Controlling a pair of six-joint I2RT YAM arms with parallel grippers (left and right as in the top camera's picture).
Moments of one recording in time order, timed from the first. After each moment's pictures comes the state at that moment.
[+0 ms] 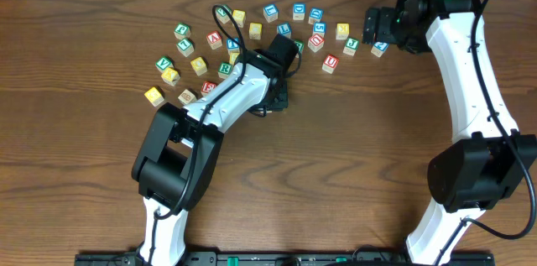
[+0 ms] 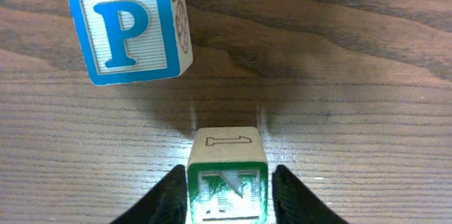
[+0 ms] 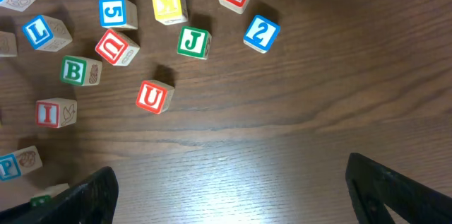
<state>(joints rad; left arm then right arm) -0.54 2.08 1.51 -0.82 -0.06 -0.57 0.09 1.97 1.97 -1.17 0.00 0.25</state>
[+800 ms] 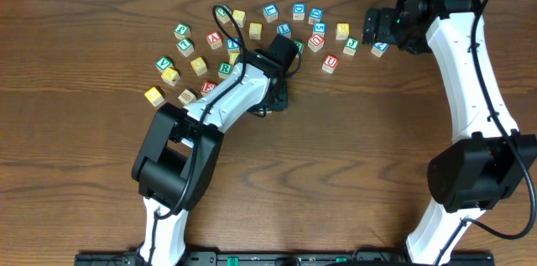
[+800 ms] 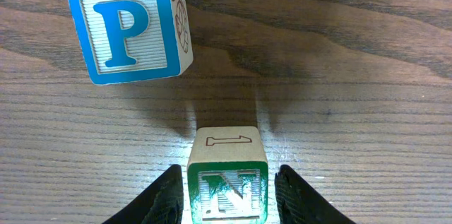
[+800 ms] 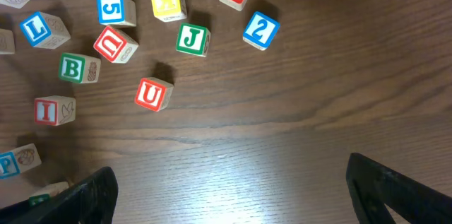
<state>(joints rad) -0.54 2.08 1.51 -0.82 -0.06 -0.56 0.09 1.97 1.97 -1.18 0.00 0.25</state>
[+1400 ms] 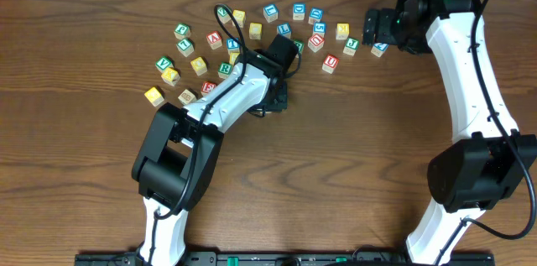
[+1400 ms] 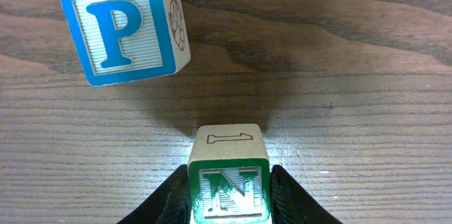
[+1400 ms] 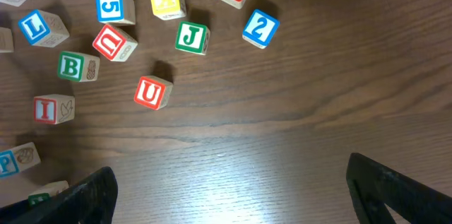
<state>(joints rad) -0.54 2.08 1.51 -0.82 -0.06 -0.51 0.09 1.97 1.97 -1.18 0.00 0.25</state>
